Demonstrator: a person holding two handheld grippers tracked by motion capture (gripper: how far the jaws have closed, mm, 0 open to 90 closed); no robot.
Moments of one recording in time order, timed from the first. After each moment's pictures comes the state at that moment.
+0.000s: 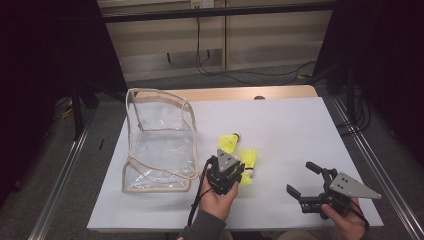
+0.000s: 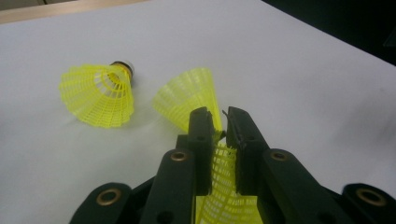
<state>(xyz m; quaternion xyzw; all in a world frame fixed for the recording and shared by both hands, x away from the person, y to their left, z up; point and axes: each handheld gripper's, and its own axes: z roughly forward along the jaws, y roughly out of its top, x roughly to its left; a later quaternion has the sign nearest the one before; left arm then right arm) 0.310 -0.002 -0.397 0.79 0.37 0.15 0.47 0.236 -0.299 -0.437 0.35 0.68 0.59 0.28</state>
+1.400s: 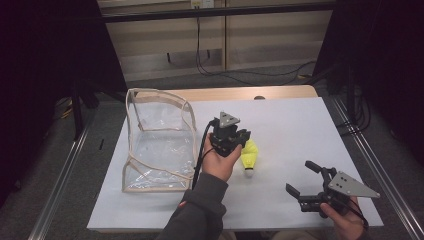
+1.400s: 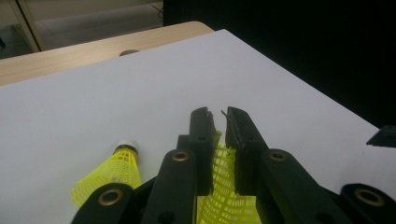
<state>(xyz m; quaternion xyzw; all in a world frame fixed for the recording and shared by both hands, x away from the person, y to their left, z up) 0.378 -0.016 -0.343 0.78 0.37 0.12 0.49 0.239 -0.299 -0.438 0.35 0.68 0.59 0.28</state>
